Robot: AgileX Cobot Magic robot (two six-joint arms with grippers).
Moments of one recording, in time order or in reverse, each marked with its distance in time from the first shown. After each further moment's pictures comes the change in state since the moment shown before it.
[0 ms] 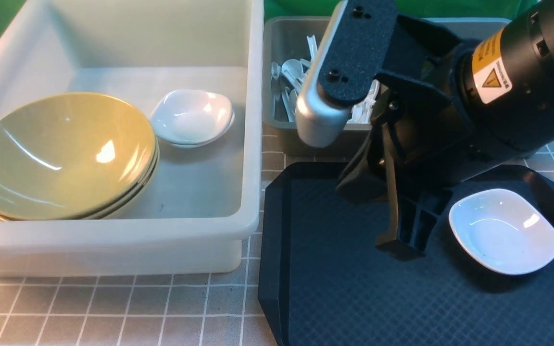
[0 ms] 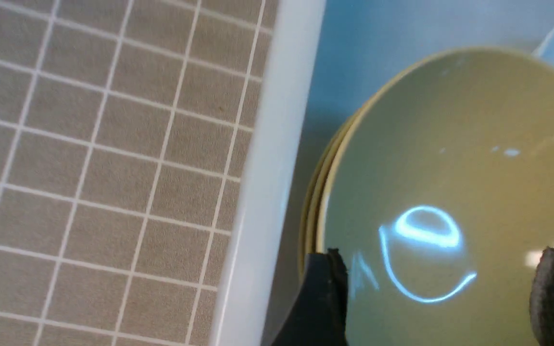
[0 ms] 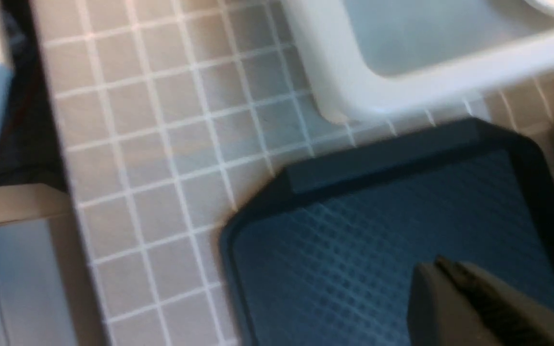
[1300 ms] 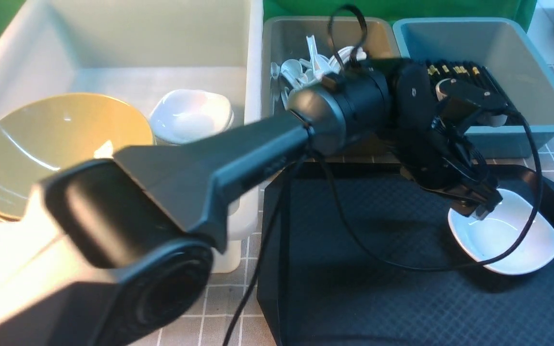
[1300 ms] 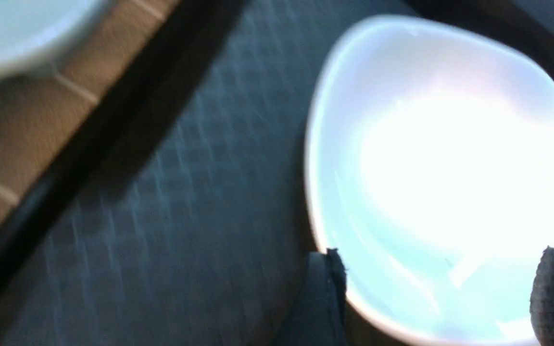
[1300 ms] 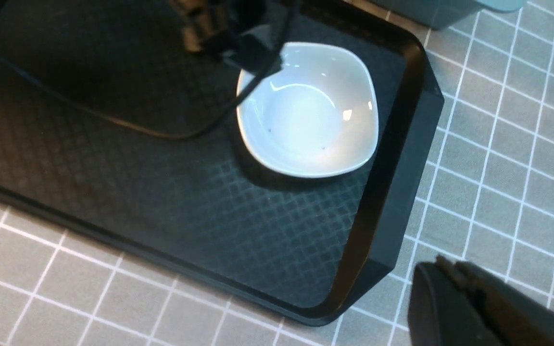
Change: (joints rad) right arm -0.470 -0.668 0.412 -0.251 0.196 0.380; left arm -1.342 0.883 -0.736 -0.010 -0.188 -0.082
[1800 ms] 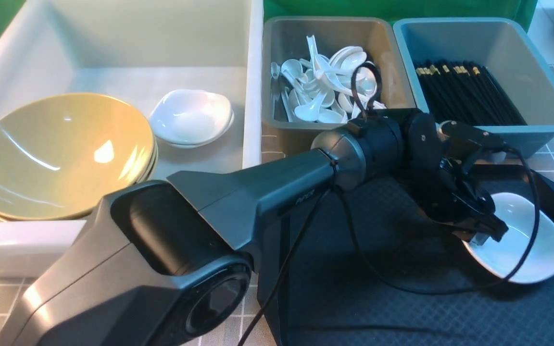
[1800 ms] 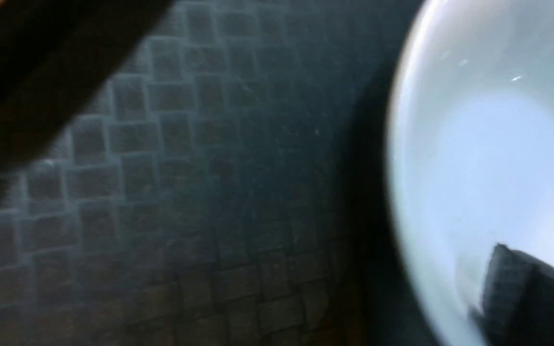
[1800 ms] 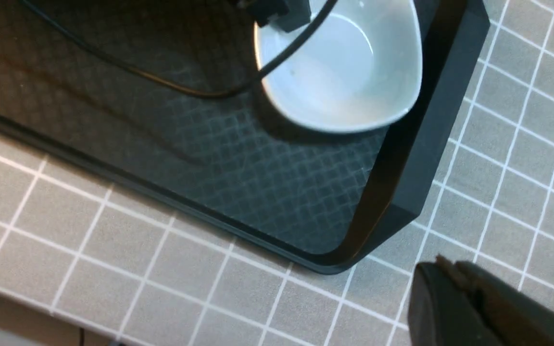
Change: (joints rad) right arm 0.000 0.000 0.131 0.003 -0.003 -0.018; left arm -0.035 0.108 -0.020 -0.054 -0.036 -0.008
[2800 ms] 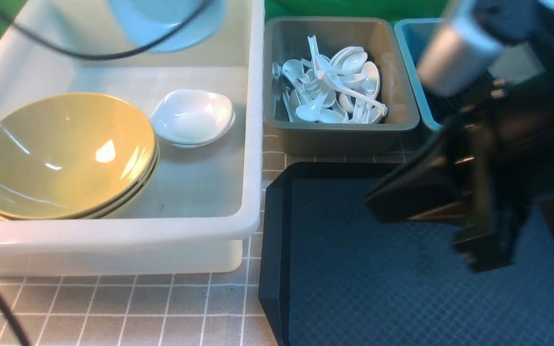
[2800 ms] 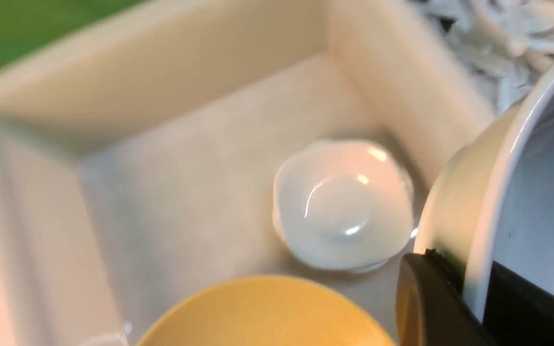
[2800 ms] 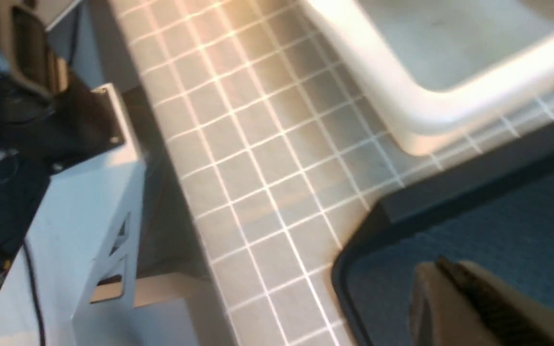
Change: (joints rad) right arm 0.294 0.520 -0.377 0.690 -0.249 -0.506; left arm 0.776 -0.714 0.109 0.371 0.414 -0.050
